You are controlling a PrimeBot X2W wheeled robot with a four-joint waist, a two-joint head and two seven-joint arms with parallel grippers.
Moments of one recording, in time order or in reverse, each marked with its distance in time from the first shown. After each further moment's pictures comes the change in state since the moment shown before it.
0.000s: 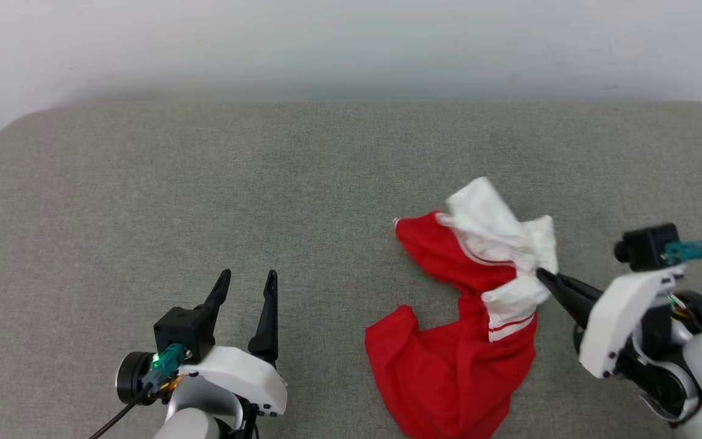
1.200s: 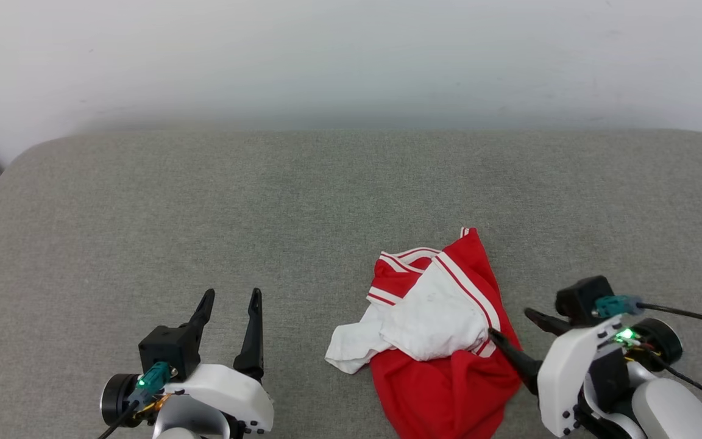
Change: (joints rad) left arm 0.073 0.021 0.032 -0.040 0.007 0.012 0.021; right arm 0.162 0.051 0.004 -0.052 -0.277 0.000 -0.022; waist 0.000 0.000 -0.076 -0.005
